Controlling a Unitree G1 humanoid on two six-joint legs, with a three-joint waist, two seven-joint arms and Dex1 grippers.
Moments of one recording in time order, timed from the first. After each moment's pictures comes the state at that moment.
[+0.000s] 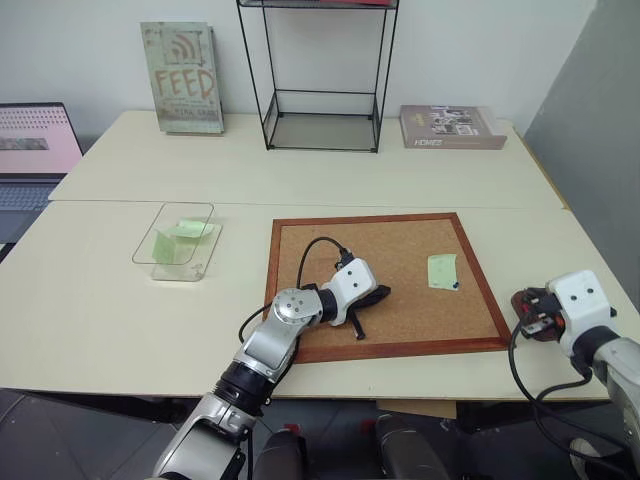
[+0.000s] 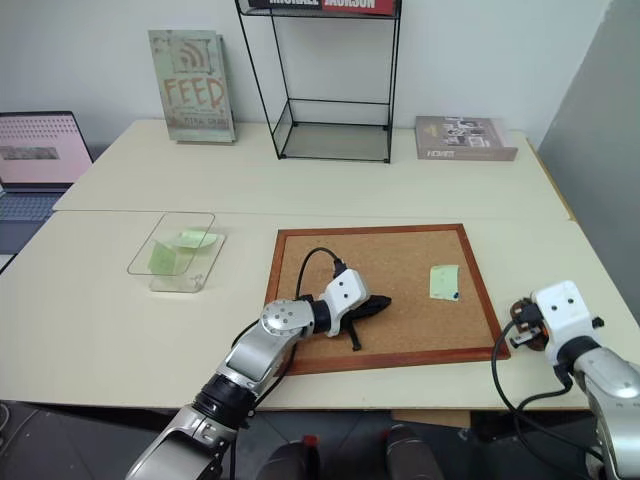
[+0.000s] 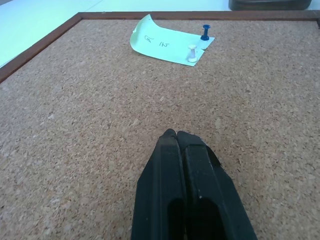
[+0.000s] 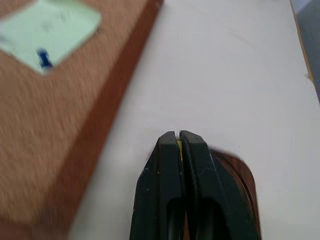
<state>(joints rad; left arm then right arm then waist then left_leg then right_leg) -0.46 0.20 -0.38 0.21 0.02 0.16 -0.75 0.22 -0.66 -0.33 -0.47 0.09 0.58 0.42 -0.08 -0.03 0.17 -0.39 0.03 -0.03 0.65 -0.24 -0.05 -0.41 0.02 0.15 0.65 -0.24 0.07</state>
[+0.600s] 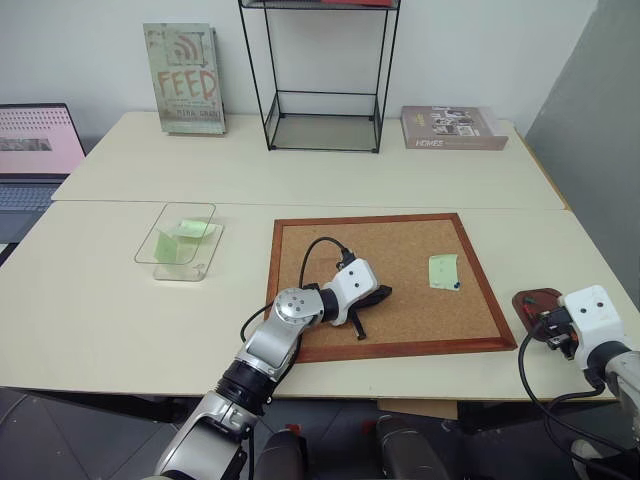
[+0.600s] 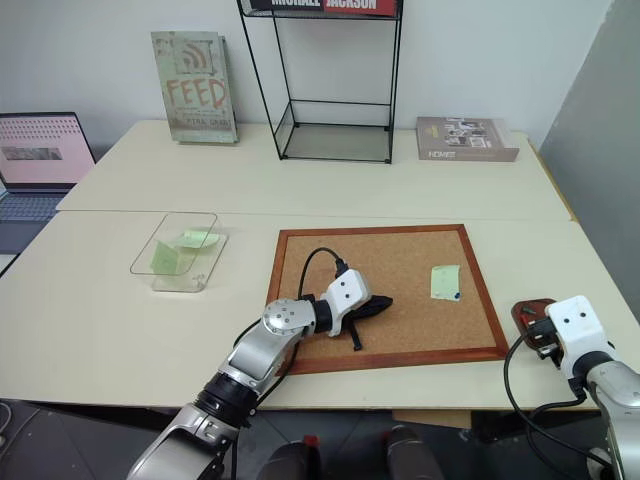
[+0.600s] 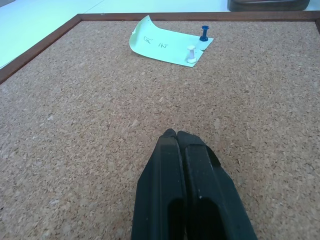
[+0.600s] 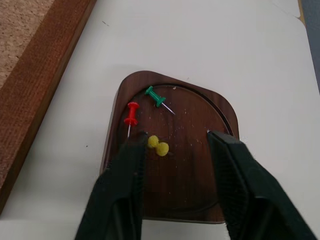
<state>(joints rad) -0.46 0.19 -0.38 0.23 0.02 0.14 -0.76 0.23 -0.66 -0.36 -0.43 0.08 0.67 0.41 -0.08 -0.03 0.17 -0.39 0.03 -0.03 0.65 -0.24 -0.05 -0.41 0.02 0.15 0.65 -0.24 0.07</state>
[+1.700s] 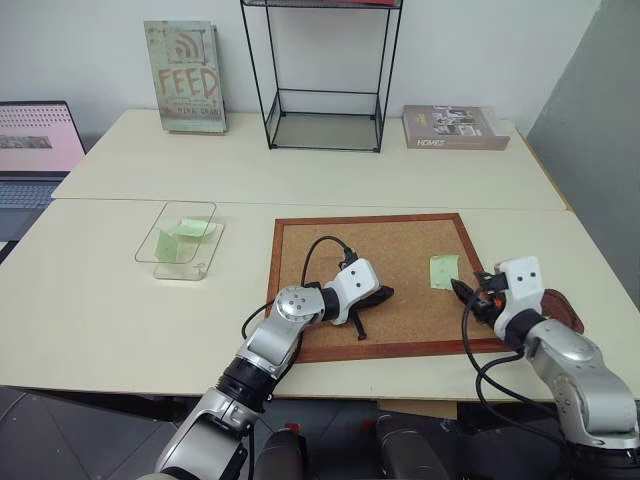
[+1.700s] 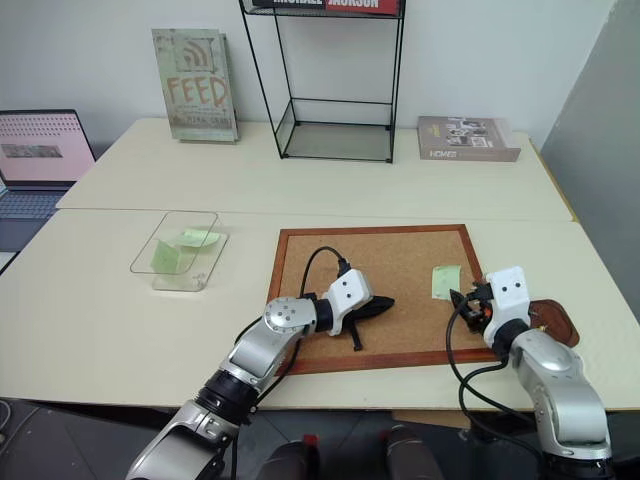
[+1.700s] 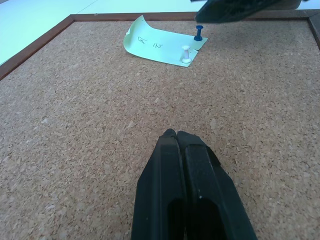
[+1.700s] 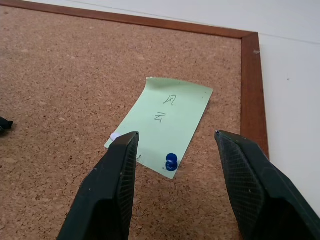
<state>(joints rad) -0.48 0.20 -0.38 0.24 0.02 0.14 -0.78 -0.03 -0.40 -0.16 -0.38 0.25 0.65 0.37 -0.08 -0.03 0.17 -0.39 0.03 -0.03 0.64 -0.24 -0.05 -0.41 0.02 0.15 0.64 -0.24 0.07</state>
